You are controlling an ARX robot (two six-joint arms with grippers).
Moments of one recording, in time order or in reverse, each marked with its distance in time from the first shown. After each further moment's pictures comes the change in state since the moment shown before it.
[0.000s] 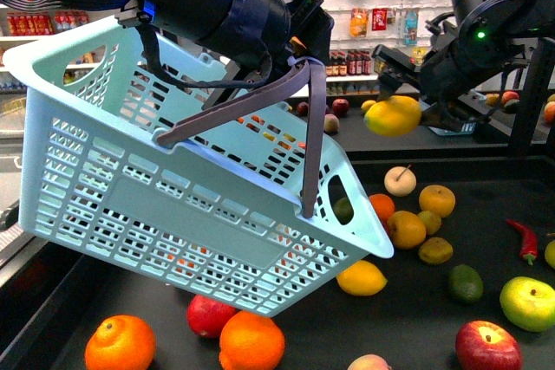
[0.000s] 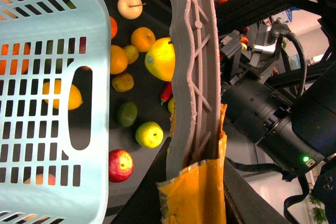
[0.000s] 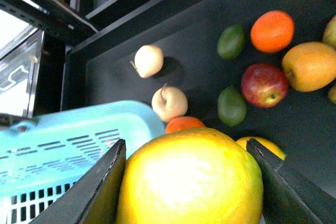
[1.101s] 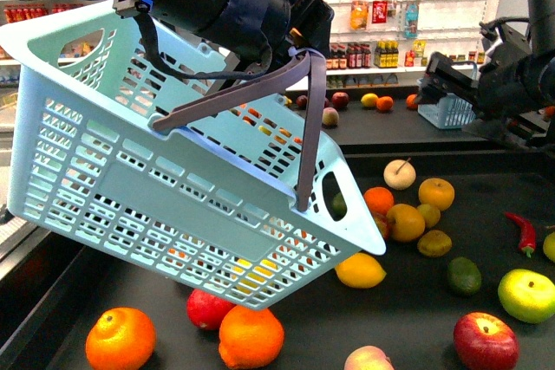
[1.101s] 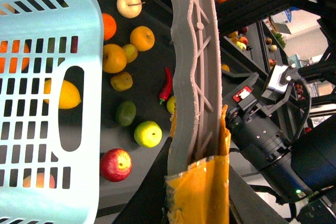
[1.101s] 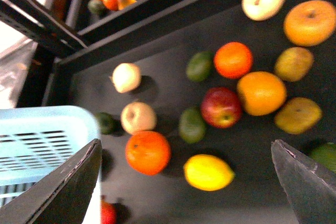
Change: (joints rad) left arm 0.000 0.000 0.000 0.000 0.003 -0.008; right arm -0.146 -0.122 -0.375 0.348 -0.087 -0.151
